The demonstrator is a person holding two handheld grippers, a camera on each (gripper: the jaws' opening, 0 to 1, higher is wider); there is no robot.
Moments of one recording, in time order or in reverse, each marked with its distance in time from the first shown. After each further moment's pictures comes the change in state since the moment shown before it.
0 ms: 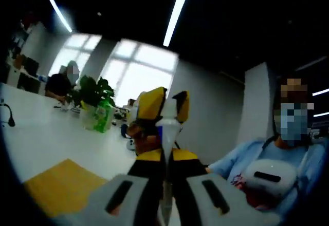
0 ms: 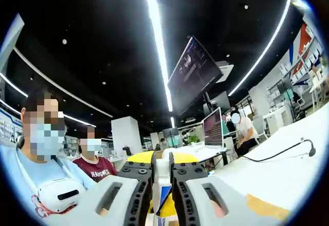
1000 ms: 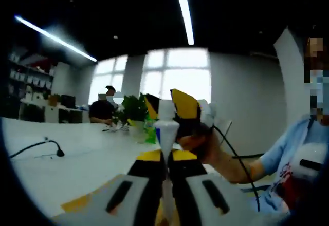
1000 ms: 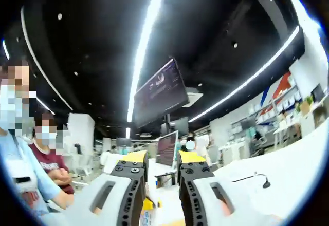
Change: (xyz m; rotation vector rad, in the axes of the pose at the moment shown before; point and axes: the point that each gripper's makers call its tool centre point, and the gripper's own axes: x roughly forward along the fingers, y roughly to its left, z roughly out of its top) left arm -0.035 0.060 0.037 0.309 -0.024 0.530; right arm -0.021 -0.050 0.035 -0.356 -0.117 -0.419
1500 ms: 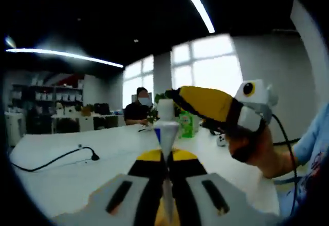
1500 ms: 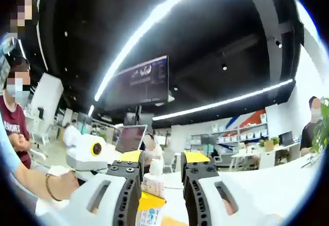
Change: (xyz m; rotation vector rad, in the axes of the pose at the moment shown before) left arm 0.007 0.019 -0.013 0.162 0.088 0.253; right arm 0.009 0.000 -0.015 -0.295 0.105 -0.267
